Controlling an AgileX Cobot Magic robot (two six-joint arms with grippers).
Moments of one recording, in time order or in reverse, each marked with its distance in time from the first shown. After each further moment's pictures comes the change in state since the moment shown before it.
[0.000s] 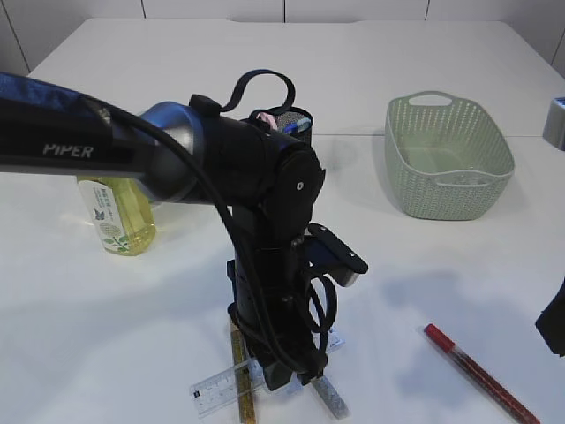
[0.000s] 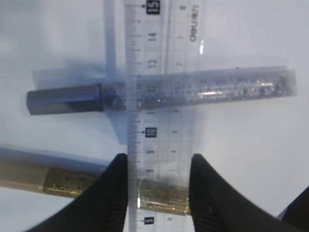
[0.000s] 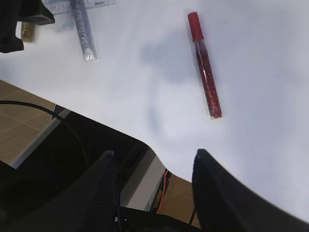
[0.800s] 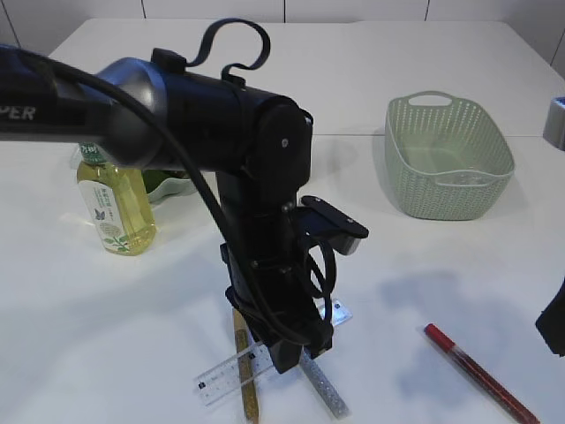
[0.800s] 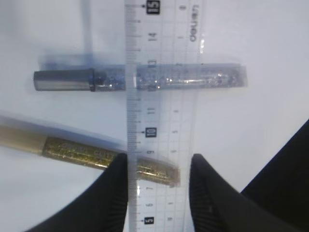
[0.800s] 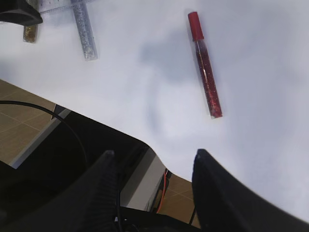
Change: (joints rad) left arm 0.015 -0.081 0.000 -0.066 0.034 -0.025; right arm 0.000 0.000 0.000 0.000 0.000 -0.002
